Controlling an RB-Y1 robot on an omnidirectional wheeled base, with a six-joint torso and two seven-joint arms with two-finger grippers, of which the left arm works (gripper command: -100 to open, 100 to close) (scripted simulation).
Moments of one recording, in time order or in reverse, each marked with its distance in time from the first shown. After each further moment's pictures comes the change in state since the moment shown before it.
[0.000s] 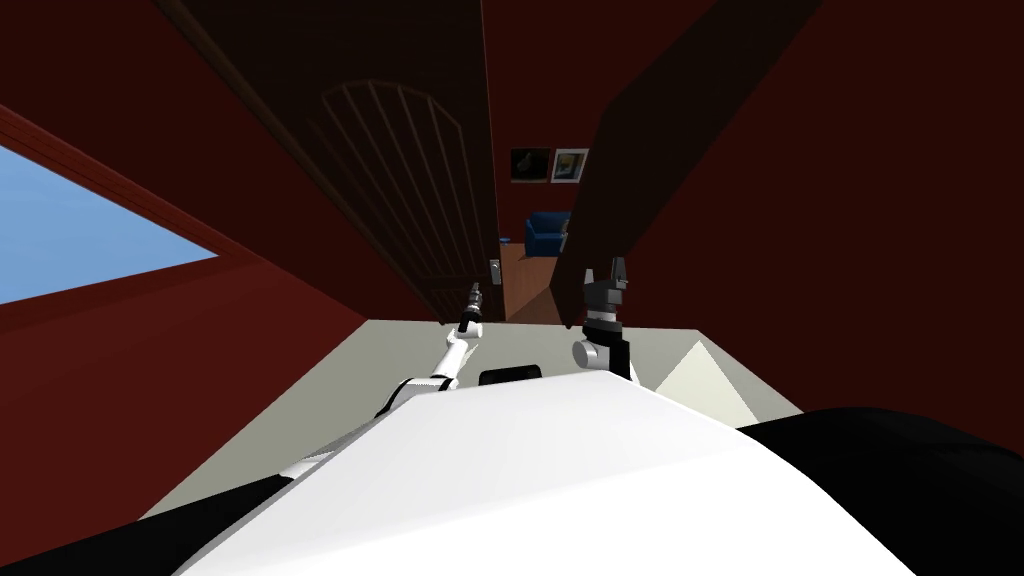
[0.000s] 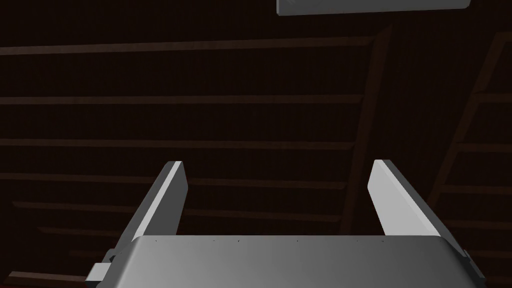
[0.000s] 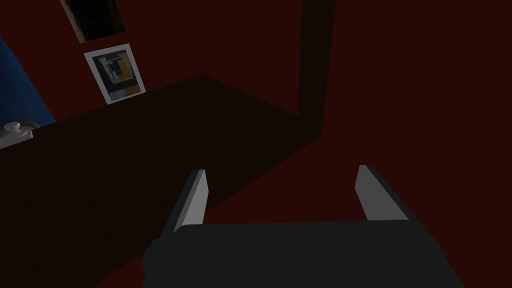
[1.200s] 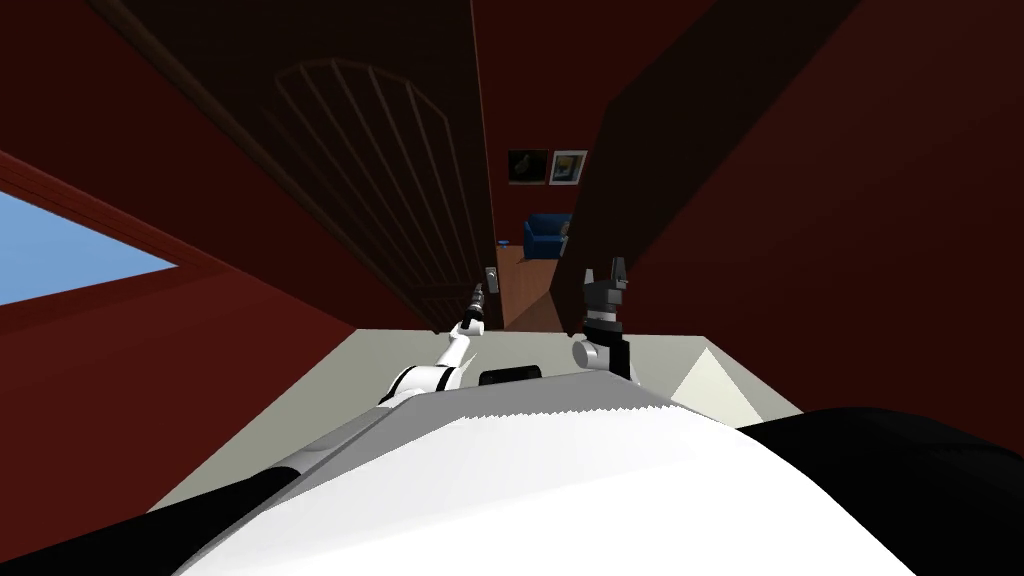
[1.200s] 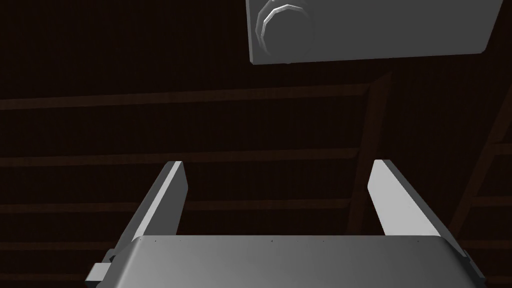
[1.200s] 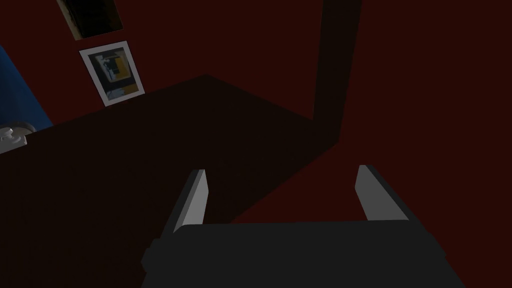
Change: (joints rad) arm -0.100 0.003 0.010 0.168 -0.001 -0.005 0.000
